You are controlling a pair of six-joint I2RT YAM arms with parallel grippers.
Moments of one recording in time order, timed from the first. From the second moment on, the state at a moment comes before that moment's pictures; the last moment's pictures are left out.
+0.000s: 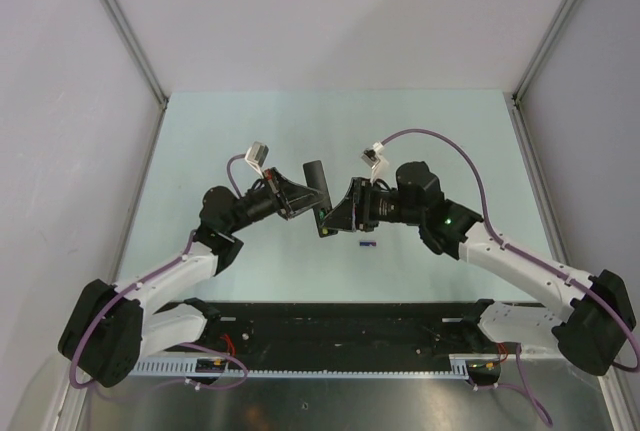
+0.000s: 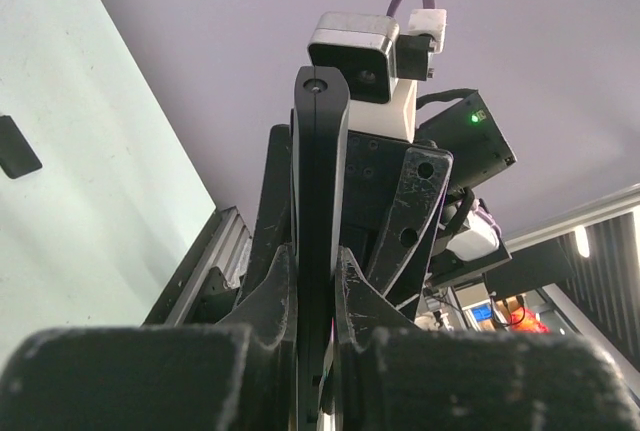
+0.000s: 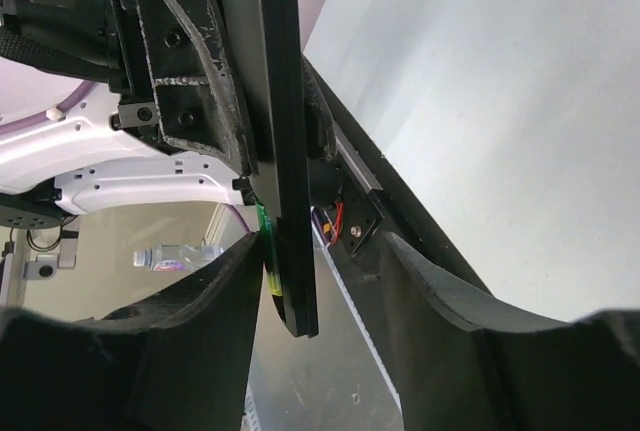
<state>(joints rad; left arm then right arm) -0.52 1.10 0.47 0.85 0.63 -1.35 0.78 1.16 0.87 -0.01 -0.51 0.86</state>
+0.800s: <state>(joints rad) -0.51 1.09 0.47 0.85 0.66 -1.35 0.80 1.15 0.87 0.03 -0.53 0.85</state>
